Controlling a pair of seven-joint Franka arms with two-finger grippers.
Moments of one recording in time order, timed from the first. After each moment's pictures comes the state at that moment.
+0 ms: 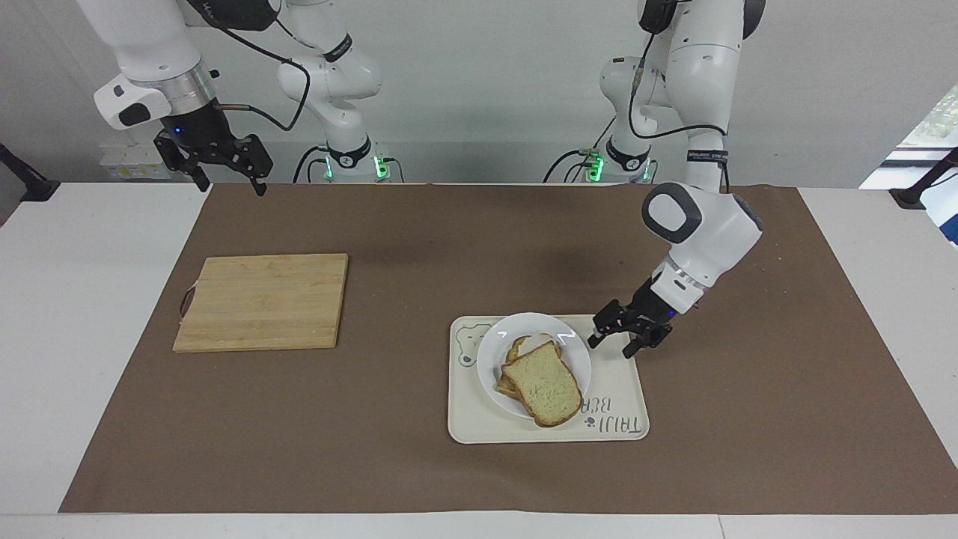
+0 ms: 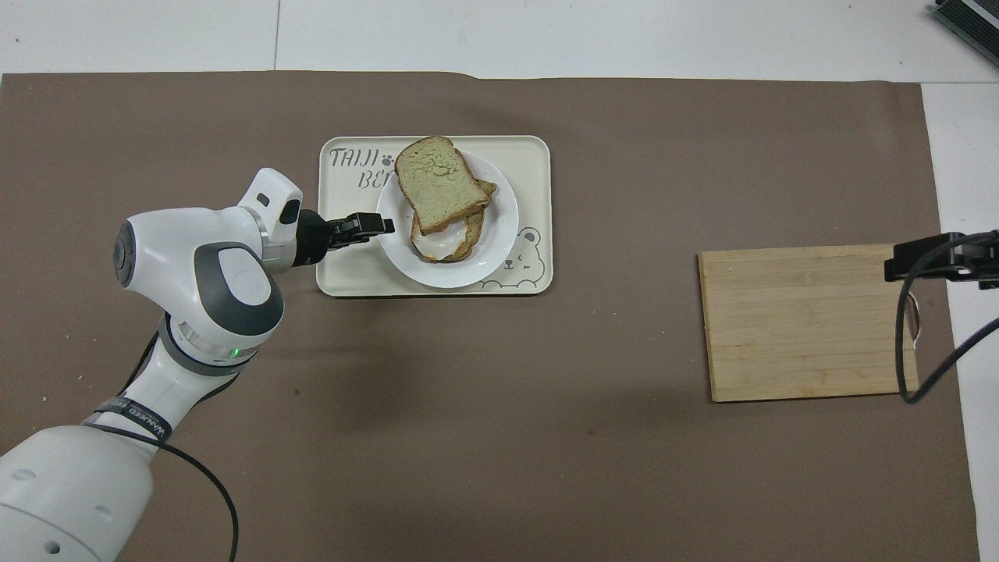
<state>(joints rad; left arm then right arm) -0.26 0.31 0.02 -1.91 -0.79 2.51 0.36 0.07 -0.06 -0.11 -1.61 -0.02 1.56 0.06</state>
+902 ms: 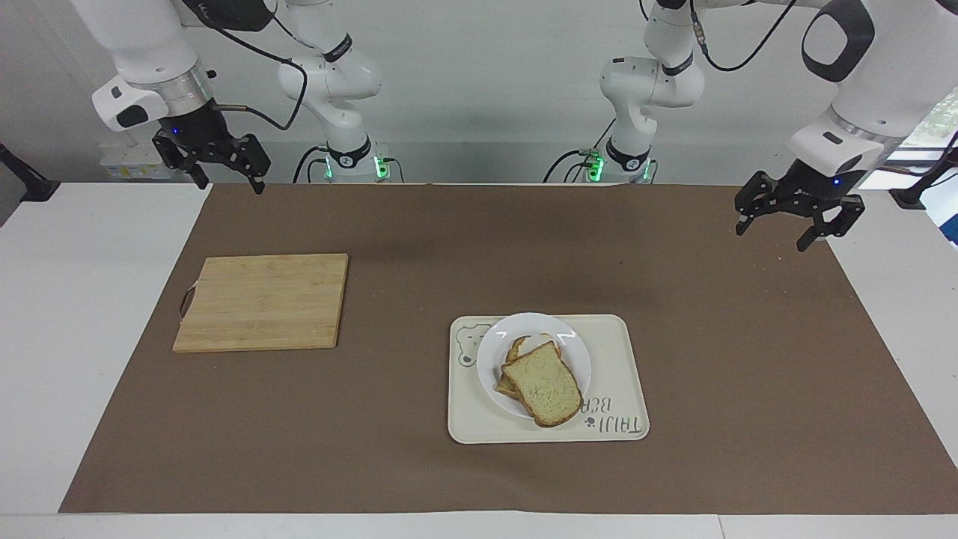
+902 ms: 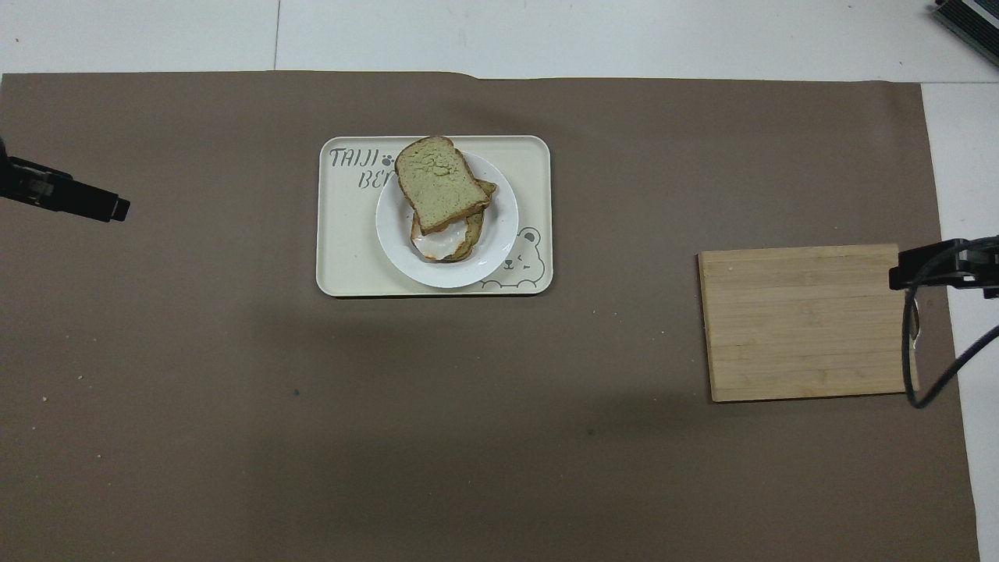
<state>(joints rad) -0.25 0.11 0.24 -1.41 -0.11 1.59 0.36 0.06 -0.06 -0.11 -1.61 -0.02 1.53 0.06</state>
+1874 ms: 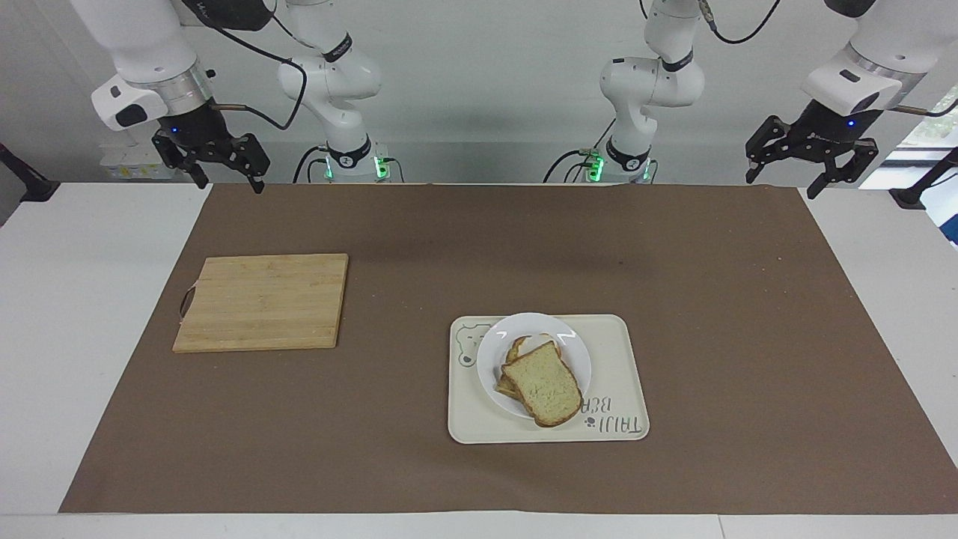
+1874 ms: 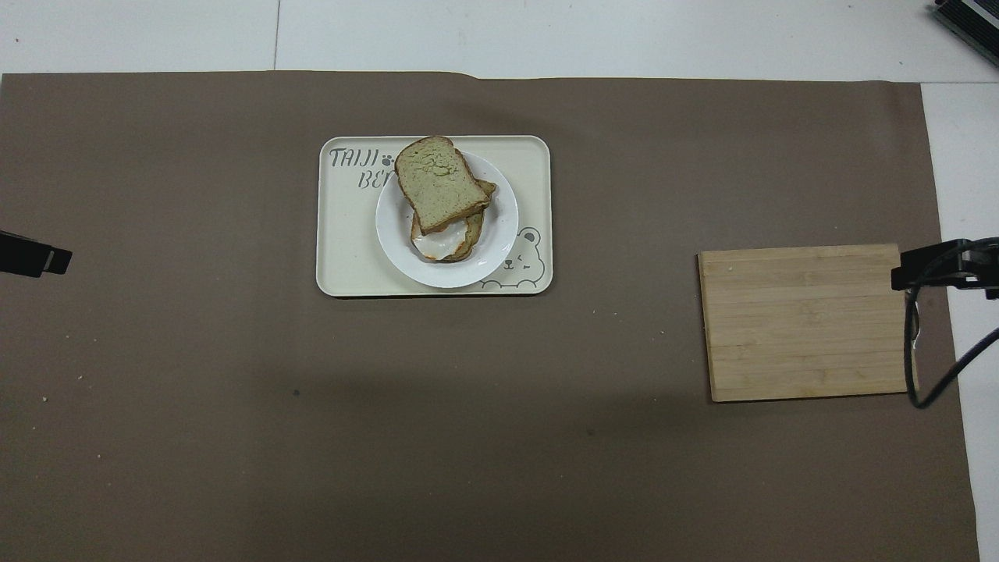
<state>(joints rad) -0.17 0.03 0.16 -1.41 -0.08 1.45 0.35 0.06 -0.07 -0.11 -1.61 -0.02 1.53 0.06</state>
